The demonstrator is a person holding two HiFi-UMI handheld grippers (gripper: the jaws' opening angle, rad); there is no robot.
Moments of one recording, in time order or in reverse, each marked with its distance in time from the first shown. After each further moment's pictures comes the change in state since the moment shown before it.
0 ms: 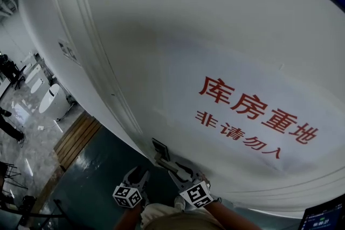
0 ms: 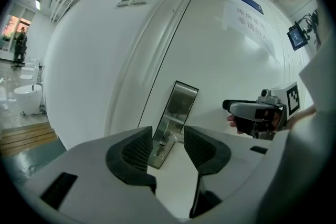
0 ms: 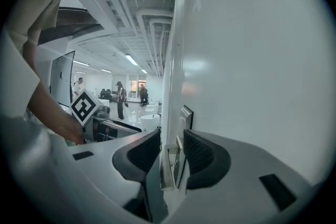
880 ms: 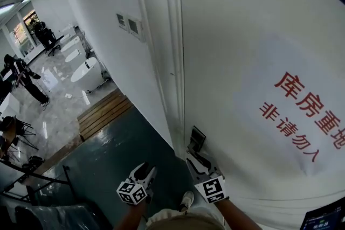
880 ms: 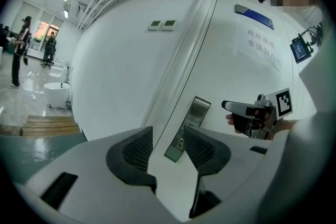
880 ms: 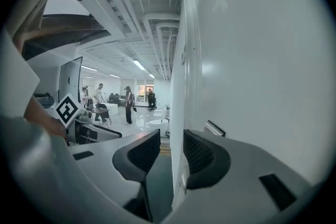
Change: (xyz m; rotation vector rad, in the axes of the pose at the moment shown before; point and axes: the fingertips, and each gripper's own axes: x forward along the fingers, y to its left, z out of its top) left arm -0.113 0.041 -0.003 -0.112 -0.093 0.207; right arm 0.027 0.046 0.038 -0.009 -0.050 0.093
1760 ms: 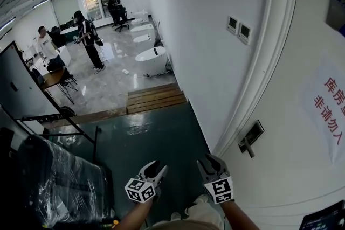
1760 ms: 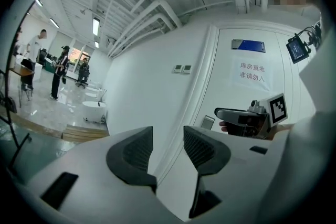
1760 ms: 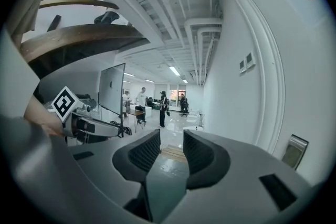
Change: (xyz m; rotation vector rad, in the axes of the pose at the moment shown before) left arm -0.276 0.025 -0.014 -0.022 -0.243 0.291; right arm -0.022 0.249 0.037 -0.128 -0.069 0.364
